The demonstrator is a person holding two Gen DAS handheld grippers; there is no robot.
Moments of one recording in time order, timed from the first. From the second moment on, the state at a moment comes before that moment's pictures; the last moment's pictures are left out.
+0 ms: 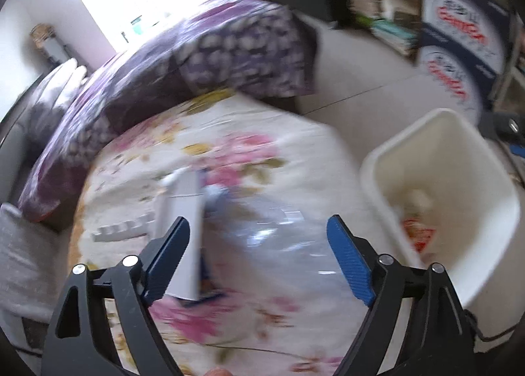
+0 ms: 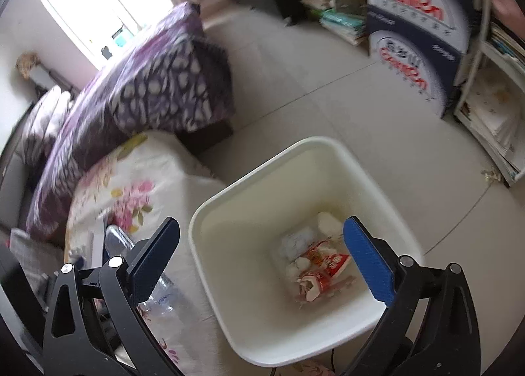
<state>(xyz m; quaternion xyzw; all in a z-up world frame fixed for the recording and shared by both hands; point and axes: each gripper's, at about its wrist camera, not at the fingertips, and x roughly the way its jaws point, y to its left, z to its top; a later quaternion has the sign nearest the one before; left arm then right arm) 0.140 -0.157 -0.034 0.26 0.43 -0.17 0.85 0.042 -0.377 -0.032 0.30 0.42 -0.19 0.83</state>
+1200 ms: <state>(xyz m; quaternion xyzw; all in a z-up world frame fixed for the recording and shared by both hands) 0.229 -0.021 -0.041 0.08 0.53 -0.15 0.83 0.171 -0.188 -0.097 0.07 0.55 0.08 0.83</state>
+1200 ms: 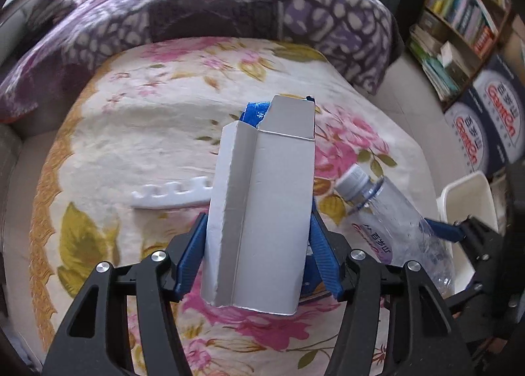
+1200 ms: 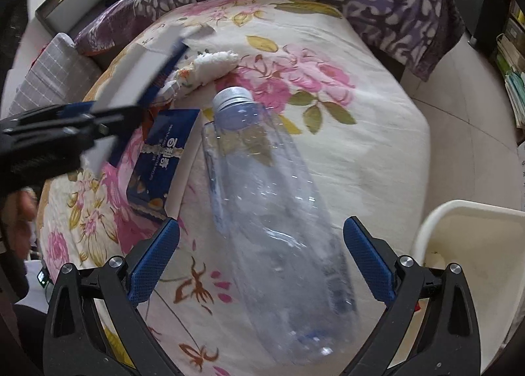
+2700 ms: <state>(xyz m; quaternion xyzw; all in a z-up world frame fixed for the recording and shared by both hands) 0.171 -0.017 0.024 0.04 0.38 -0.05 0.92 0.123 -0.188 0.008 0.10 0.33 -0.01 0.94</state>
